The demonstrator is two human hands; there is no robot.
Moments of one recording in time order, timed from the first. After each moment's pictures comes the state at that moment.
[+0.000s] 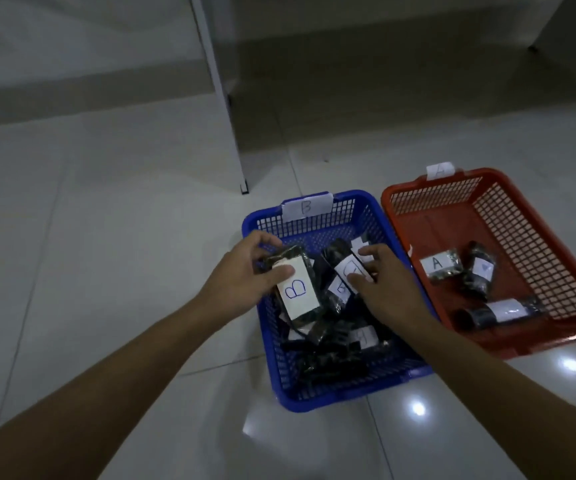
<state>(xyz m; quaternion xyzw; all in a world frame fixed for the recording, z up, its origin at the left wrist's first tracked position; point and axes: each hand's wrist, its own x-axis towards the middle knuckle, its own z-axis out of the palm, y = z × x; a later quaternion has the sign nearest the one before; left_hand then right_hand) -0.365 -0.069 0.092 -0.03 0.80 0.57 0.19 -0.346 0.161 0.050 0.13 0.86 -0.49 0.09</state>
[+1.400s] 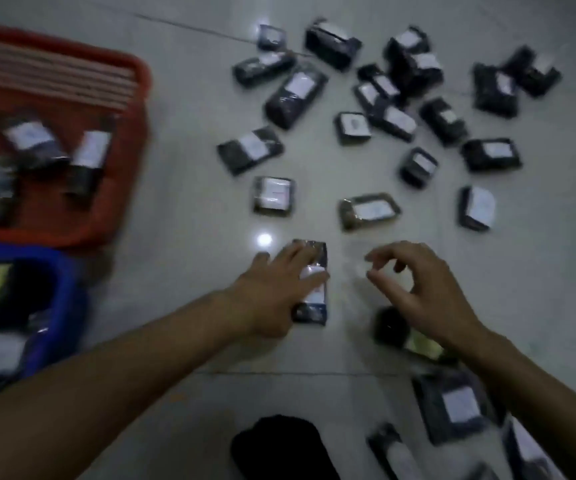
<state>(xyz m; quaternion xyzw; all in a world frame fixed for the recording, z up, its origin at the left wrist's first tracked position) -0.138 0.235 -0.050 0.85 0.46 -0.08 0.24 0.100 0.262 -0.001 0.52 0.80 -0.26 -0.12</state>
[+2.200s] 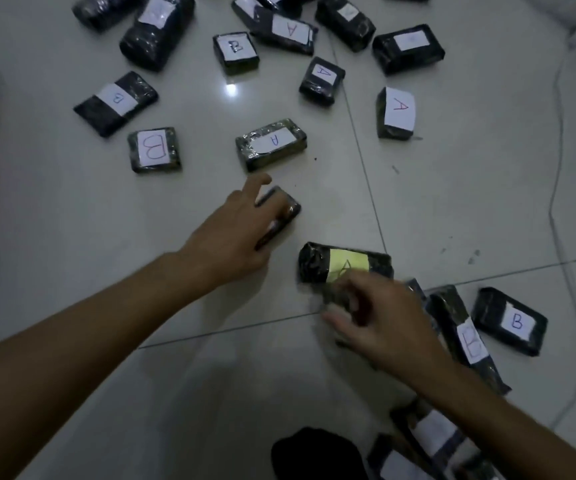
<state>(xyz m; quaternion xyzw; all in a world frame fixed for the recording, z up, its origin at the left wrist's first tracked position) -0.052 0.253 -0.059 0.84 0.49 0.08 0.23 0.176 0.150 -0.016 0.62 0.71 -0.31 -0.11</state>
